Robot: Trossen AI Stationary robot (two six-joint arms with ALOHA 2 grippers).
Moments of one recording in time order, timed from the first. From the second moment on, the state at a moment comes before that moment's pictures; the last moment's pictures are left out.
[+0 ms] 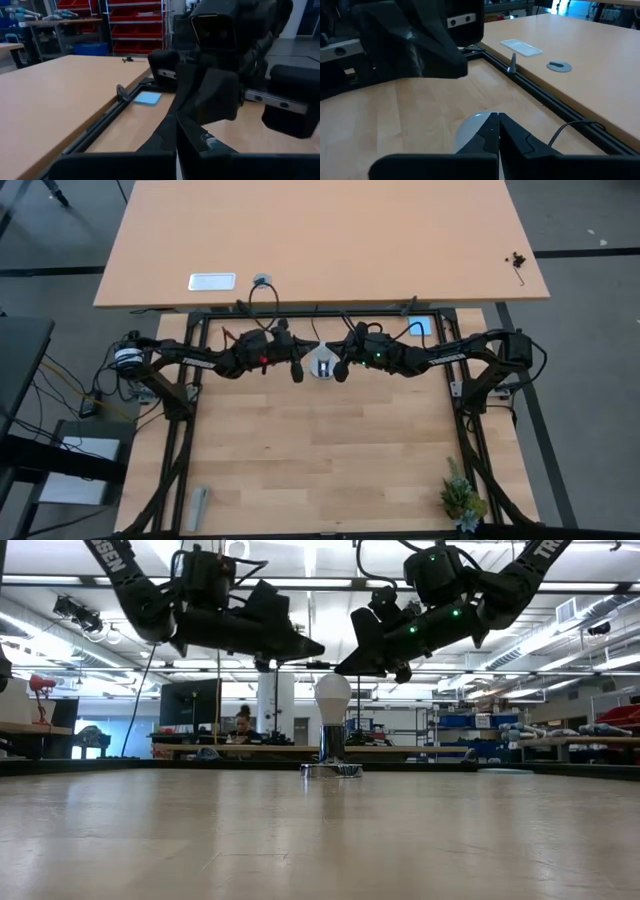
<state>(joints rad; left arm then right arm) 0.33 1.55 0.64 0.89 0.04 0.02 -0.25 1.62 0.75 0.58 0.21 0.11</state>
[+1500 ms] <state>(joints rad) 0.30 1.72 0.63 0.65 -0.04 -0.08 -0.28 1.62 0.81 0.49 0.20 0.10</state>
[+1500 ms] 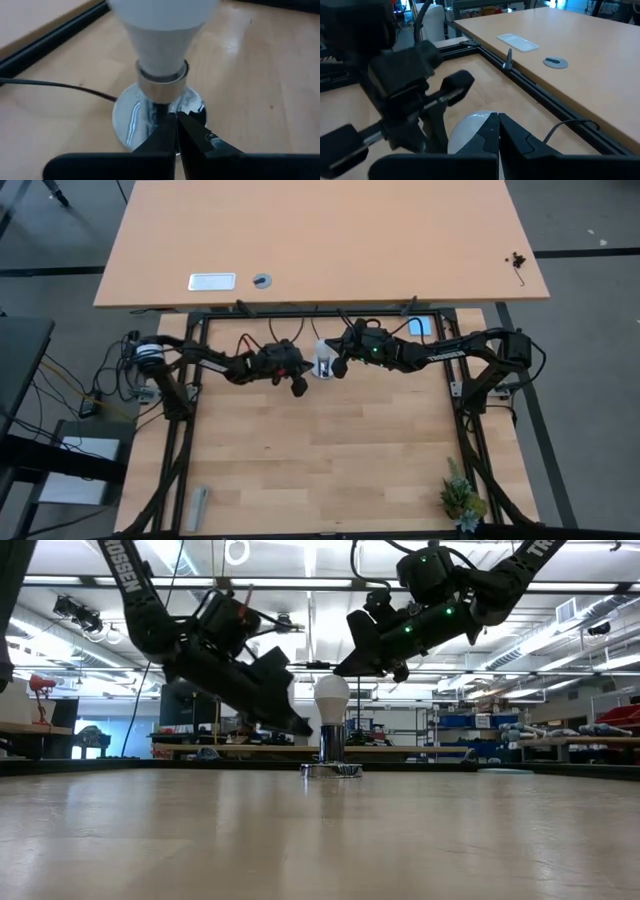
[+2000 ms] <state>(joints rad) 0.30 1.89 0.68 0.72 -0.07 -0.11 -0.28 1.61 0.81 0.45 0.19 0.10</state>
